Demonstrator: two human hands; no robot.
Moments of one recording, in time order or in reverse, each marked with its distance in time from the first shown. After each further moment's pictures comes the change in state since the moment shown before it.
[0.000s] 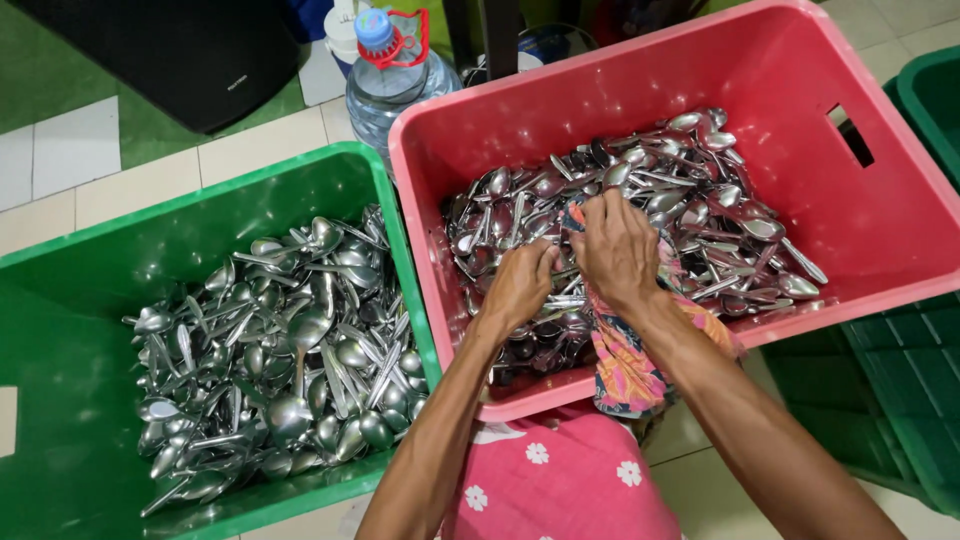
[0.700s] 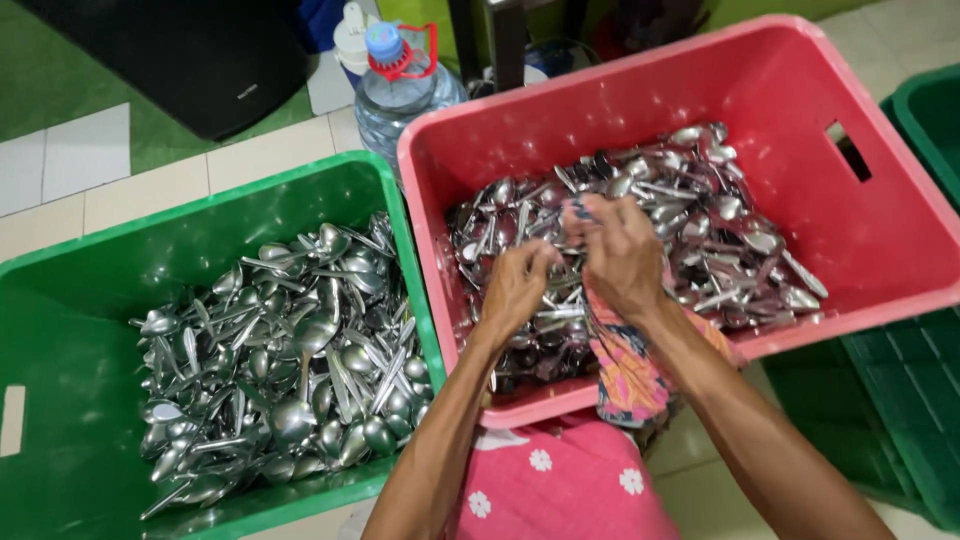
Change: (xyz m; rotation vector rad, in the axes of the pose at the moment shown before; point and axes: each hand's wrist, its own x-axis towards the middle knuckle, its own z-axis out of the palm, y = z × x) left_hand -0.009 0.023 -0.020 -0.181 0.158 0.031; right_hand 0.006 -0.008 -0.027 0.322 0.248 -0.082
